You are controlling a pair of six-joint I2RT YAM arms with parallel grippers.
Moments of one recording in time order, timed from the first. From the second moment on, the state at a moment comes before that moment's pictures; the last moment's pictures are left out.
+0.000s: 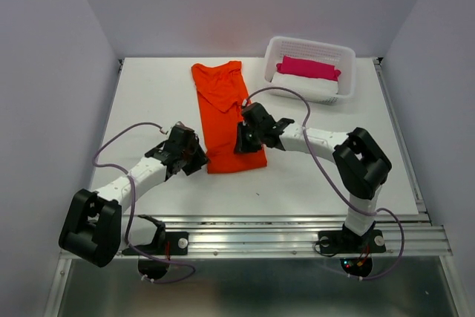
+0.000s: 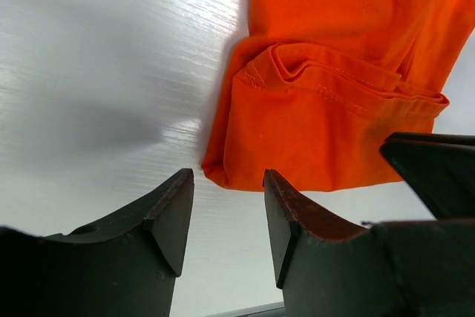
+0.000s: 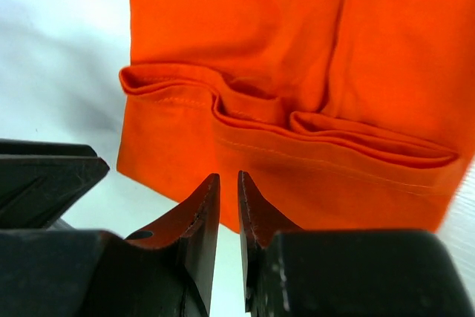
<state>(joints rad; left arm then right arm) -0.43 1.23 0.61 -0.33 -0.01 -0.93 0.76 1.85 1.26 -0.27 -0.12 0.65</state>
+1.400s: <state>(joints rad) -0.42 1.34 0.59 -0.28 0.03 -0.86 0.72 1.80 1.13 -0.32 0.07 0.65</state>
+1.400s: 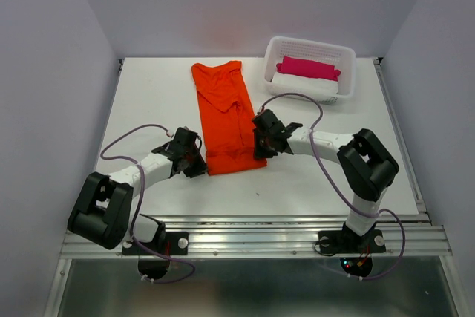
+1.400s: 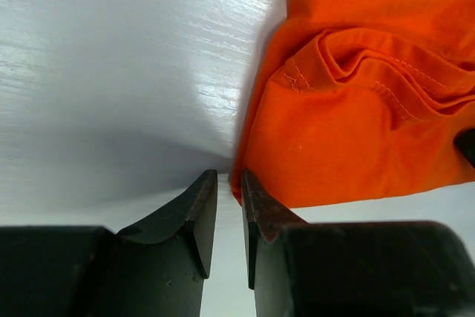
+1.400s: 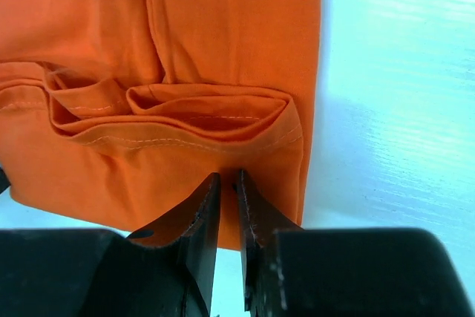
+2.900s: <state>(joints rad) -0.47 1.30 0.54 -0.24 0.05 -0.96 0.58 1.62 0.77 -0.07 -0.18 0.87</state>
